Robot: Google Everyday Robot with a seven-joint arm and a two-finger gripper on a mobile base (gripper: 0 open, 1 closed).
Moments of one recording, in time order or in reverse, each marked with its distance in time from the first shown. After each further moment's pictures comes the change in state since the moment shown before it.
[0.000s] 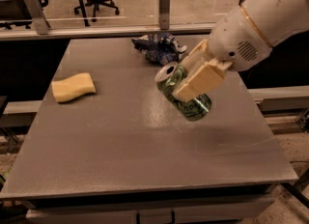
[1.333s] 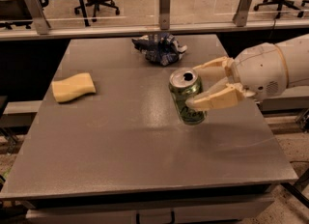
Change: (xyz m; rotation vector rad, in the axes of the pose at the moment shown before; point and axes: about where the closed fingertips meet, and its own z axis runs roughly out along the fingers) arm 0.032 -0.003 0.000 0.000 -0.434 -0.160
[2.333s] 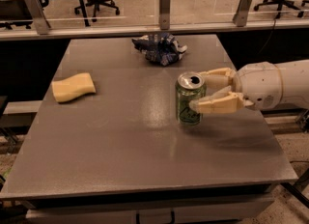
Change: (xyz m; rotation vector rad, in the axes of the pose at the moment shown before) arm 0.032 -0.016 0.001 0.006 -0.204 0.036
